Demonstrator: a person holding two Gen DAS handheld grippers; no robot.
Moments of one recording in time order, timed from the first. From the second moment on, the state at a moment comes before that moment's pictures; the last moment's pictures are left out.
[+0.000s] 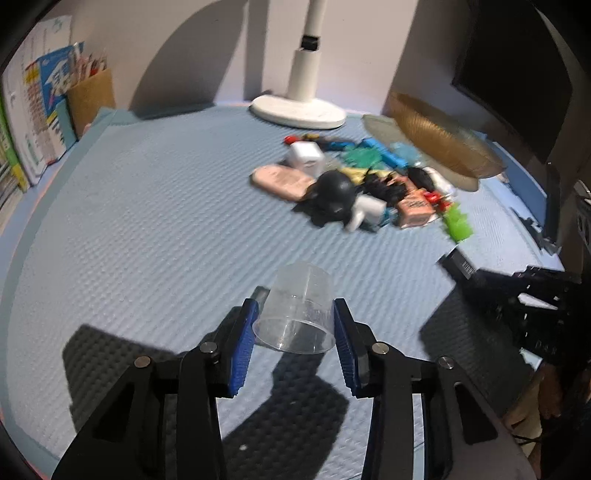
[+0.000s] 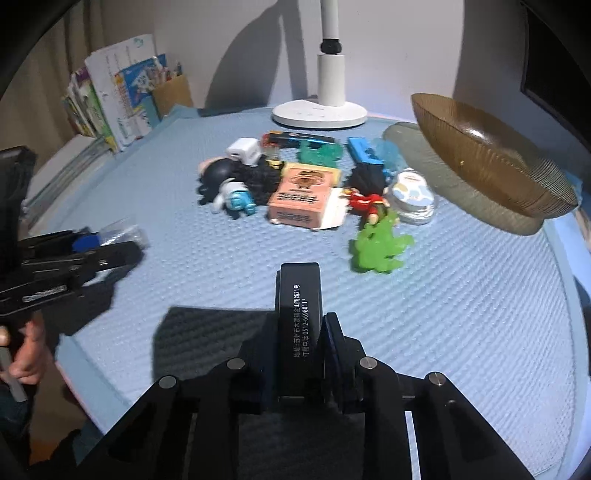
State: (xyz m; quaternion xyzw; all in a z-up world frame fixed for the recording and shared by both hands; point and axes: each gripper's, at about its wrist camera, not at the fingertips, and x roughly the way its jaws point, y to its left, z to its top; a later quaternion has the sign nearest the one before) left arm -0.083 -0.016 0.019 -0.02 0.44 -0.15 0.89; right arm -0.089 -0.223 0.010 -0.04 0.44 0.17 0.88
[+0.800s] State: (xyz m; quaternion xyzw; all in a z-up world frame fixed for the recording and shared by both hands) left arm 0.090 -0.270 0.089 0.10 0.40 -0.31 0.86; right arm 0.038 -0.411 0.089 0.03 0.48 0.01 0.88
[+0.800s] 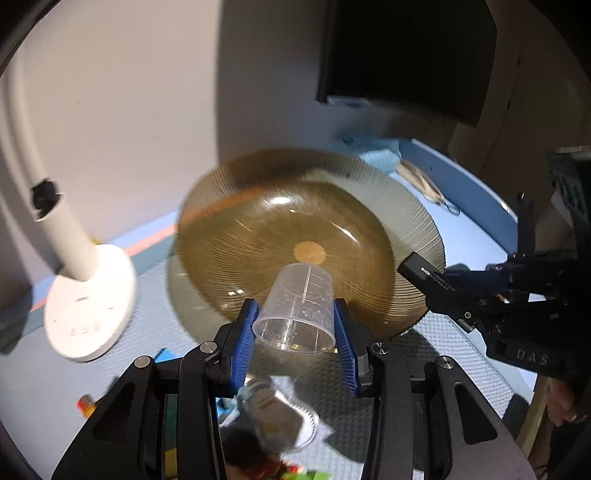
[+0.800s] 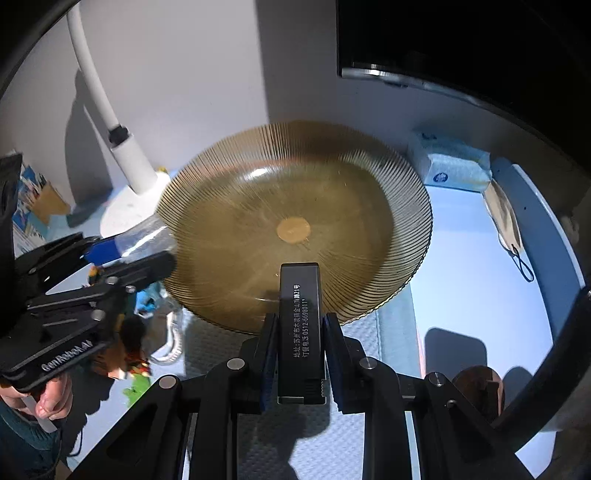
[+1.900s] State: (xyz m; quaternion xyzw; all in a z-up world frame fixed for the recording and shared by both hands) left arm -0.026 -0.023 0.070 -0.06 0.39 -0.10 0.91; right arm -0.046 -0.322 0.082 0.08 0.38 0.11 0.91
